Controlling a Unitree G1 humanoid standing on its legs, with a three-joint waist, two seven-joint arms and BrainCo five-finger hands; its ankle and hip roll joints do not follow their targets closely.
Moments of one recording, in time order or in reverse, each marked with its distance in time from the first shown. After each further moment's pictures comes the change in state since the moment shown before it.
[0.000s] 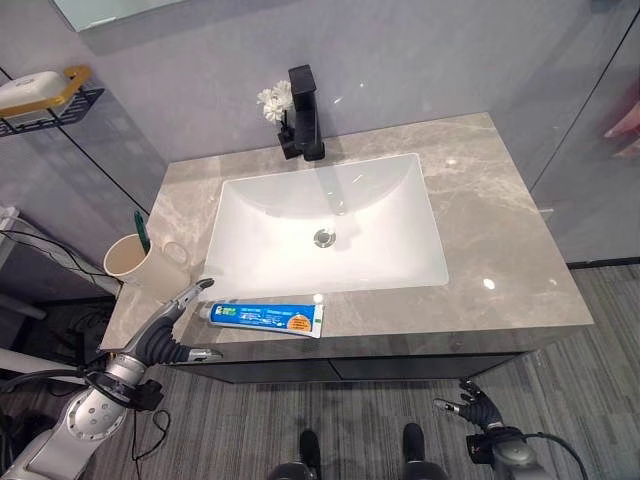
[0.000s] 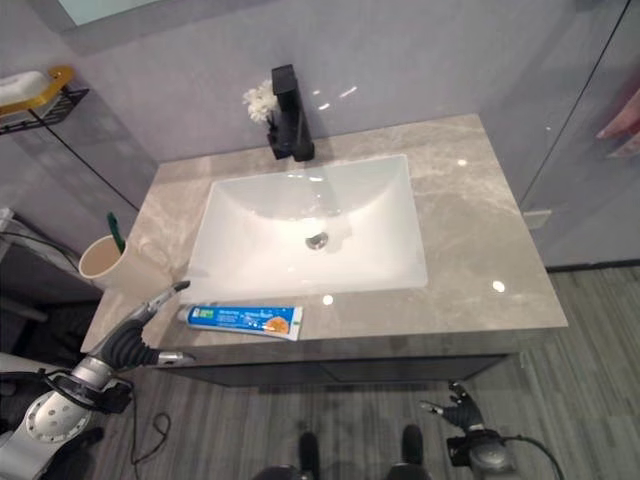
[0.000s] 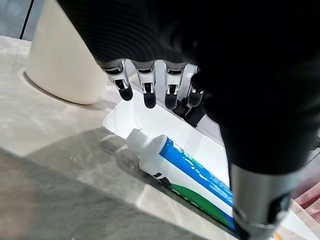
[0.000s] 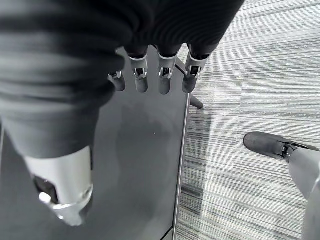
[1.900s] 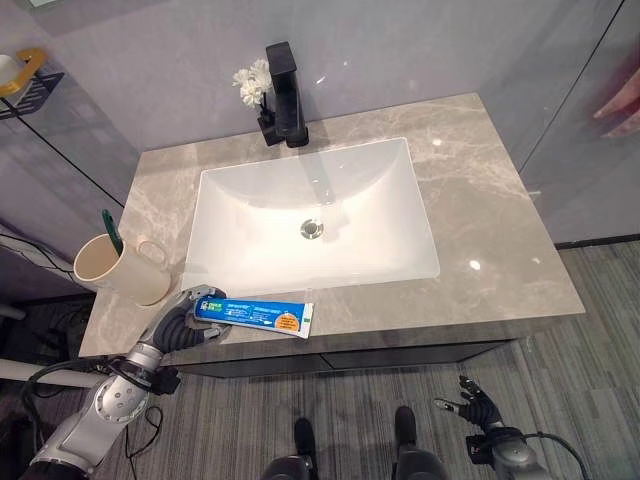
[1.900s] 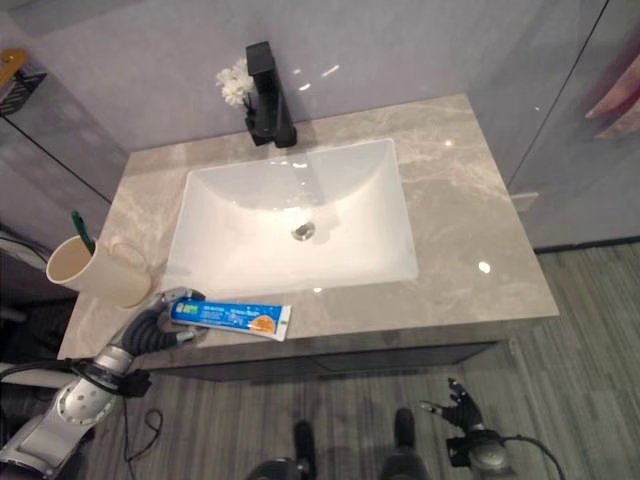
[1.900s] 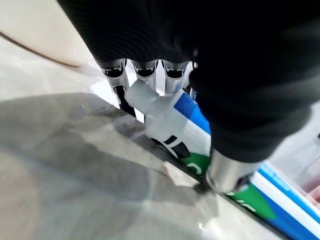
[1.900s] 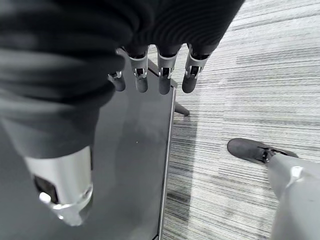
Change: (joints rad) left arm -0.144 -0.087 -0.046 0.113 0.103 0.031 0.046; right arm 0.029 -0.006 0.008 -0.036 -0.001 -0.001 -0.022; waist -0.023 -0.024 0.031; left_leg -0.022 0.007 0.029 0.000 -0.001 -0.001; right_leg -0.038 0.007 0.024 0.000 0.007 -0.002
